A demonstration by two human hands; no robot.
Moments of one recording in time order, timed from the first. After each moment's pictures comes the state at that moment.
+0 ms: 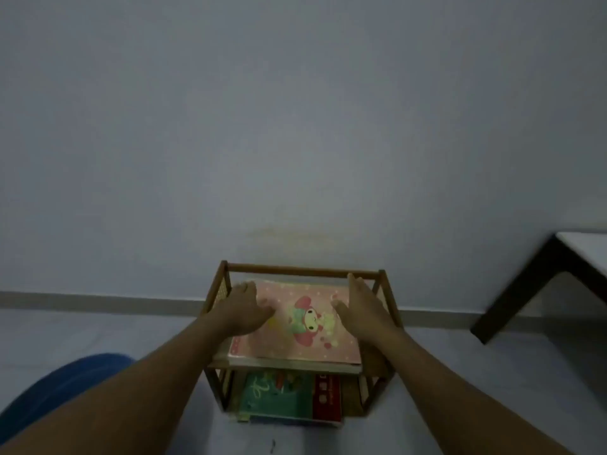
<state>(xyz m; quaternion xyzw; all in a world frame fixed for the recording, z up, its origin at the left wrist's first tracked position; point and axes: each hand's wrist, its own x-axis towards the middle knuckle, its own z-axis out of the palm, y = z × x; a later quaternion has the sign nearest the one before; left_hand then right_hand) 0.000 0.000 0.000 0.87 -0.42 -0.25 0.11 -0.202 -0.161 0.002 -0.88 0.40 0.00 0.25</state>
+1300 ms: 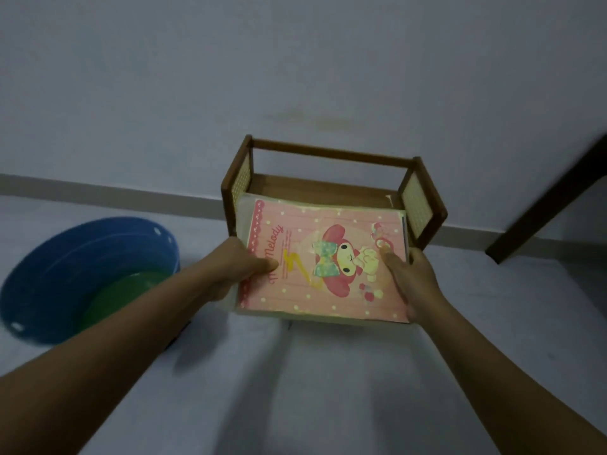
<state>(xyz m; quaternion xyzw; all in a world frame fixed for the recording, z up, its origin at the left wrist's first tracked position) -0.082 0.136 -0.079 0.77 -0.21 -0.40 0.44 -0.292 -0.055 -0.115 -0.60 0.49 -0.26 0.57</state>
